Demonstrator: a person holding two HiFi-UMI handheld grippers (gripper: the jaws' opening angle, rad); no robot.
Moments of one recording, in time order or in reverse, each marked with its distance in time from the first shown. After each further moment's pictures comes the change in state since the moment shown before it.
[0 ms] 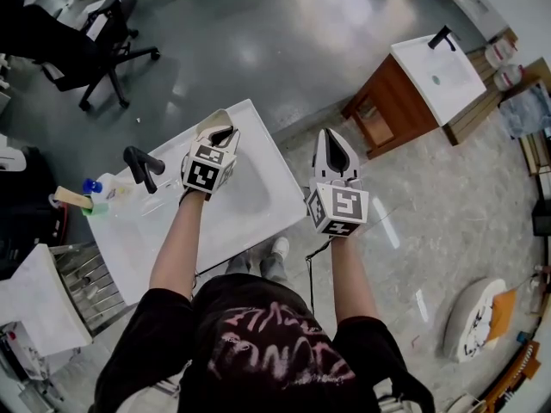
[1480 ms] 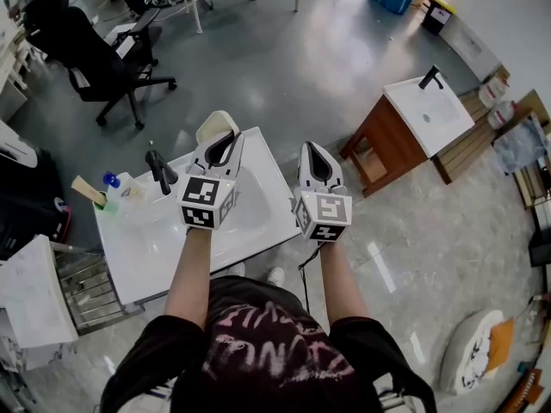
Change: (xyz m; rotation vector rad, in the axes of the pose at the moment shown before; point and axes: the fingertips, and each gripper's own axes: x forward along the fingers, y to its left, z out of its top) left arm -0.178 -0.038 0.129 -0.059 -0.514 0.182; right arm -0.038 0.056 0.057 -0.039 -0.075 0.119
